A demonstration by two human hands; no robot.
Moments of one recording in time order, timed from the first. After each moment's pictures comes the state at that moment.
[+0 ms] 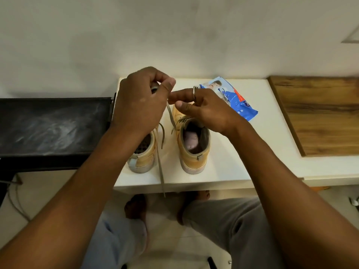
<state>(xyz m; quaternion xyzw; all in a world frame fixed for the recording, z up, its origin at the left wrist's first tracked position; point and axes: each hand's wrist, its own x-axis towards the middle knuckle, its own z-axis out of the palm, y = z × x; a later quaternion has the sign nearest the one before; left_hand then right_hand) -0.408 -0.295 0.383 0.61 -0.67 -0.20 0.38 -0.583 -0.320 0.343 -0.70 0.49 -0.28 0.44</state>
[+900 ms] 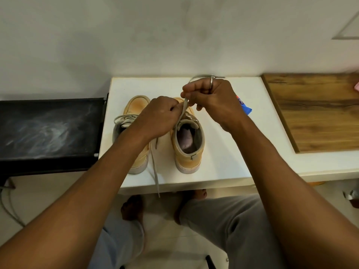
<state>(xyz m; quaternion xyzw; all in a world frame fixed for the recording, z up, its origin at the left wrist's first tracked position) -0.434 -0.324 0.326 0.54 -0.74 -0.35 0.21 -0.607 -0.324 0.341 -0.59 0.52 -0.44 0.44</state>
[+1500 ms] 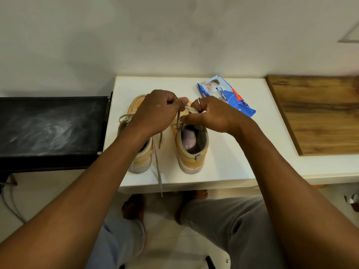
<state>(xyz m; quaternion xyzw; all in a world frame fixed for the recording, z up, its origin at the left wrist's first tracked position) -0.426 -0.326 0.333 0.58 -0.70 -0.32 0.26 -0.605 -0.326 0.335 -0.68 0.60 -0.13 0.40</state>
